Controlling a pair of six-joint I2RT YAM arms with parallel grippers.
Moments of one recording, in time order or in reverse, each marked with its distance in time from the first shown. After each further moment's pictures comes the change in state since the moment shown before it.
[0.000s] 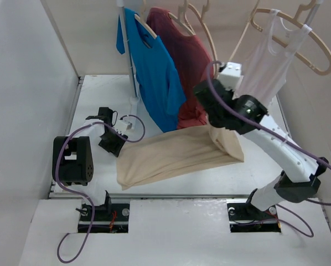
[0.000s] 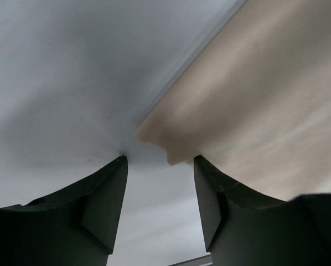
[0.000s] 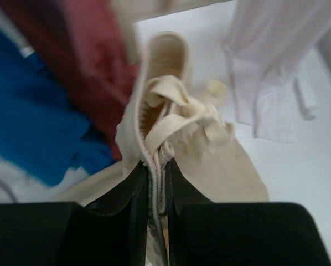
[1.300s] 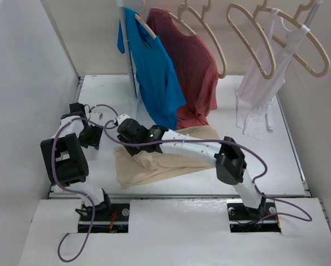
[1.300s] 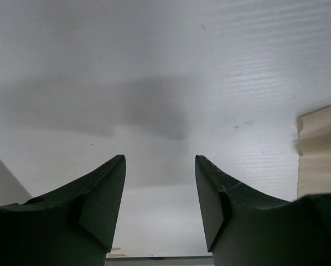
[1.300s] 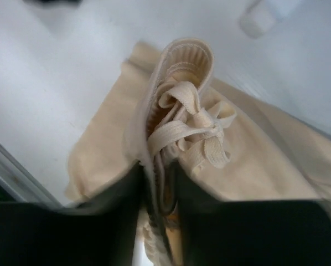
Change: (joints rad) left arm 0.288 0.016 0.097 0.012 -0.082 -0.118; right arm 0.299 0.642 0.019 0.562 -0.755 -0.397
